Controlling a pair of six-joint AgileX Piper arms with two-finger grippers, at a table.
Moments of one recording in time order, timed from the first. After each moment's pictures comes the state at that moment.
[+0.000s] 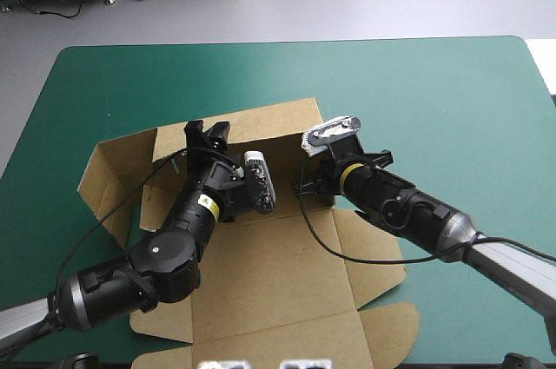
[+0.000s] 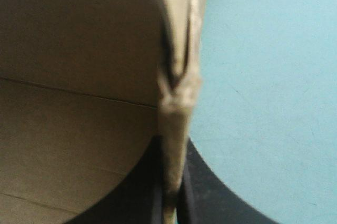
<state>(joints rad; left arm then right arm) -1.09 1.23 -0.94 1.34 0.84 -0.31 0.80 1.44 -1.07 -0.62 0.49 0.80</state>
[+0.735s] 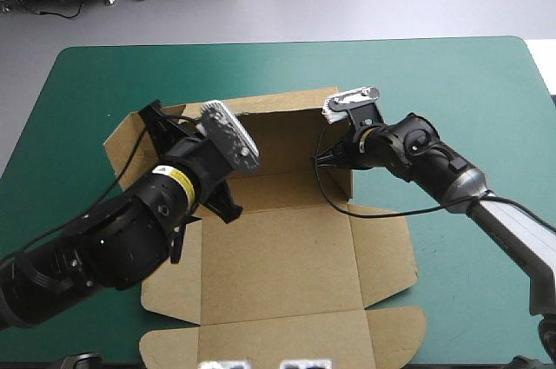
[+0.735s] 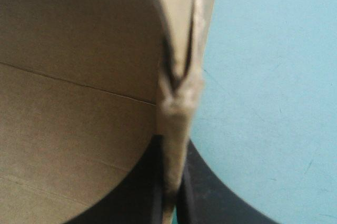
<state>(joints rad) -1.18 1.22 -1.41 0.86 1.19 -0.18 0.58 1.52 -1.29 -0.13 0.71 0.28</state>
